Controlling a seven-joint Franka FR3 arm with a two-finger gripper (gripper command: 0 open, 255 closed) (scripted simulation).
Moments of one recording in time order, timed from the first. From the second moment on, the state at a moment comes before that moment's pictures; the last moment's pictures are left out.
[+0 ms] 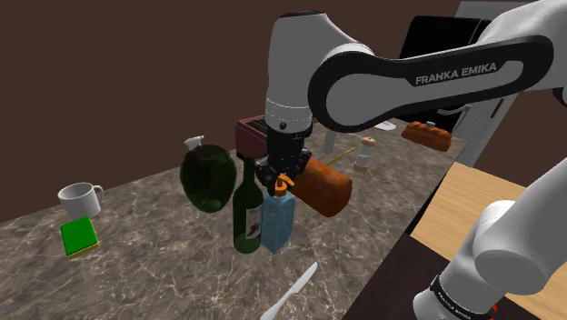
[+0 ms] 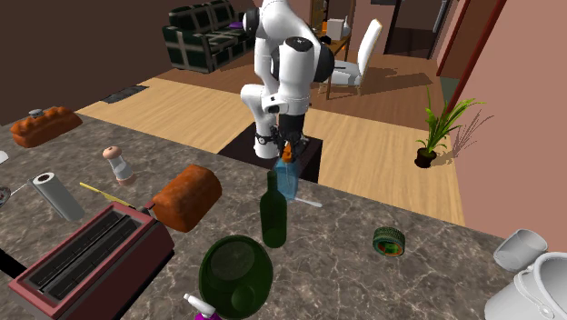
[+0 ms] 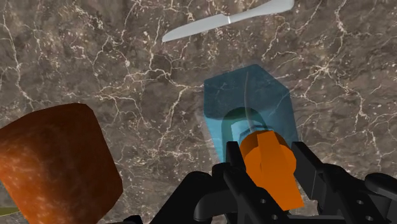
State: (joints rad) arm 0.08 -0.20 0.58 -2.03 0.03 1.88 0.80
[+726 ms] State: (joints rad) arm 0.08 -0.20 0.57 -1.89 0.03 1.73 0.79
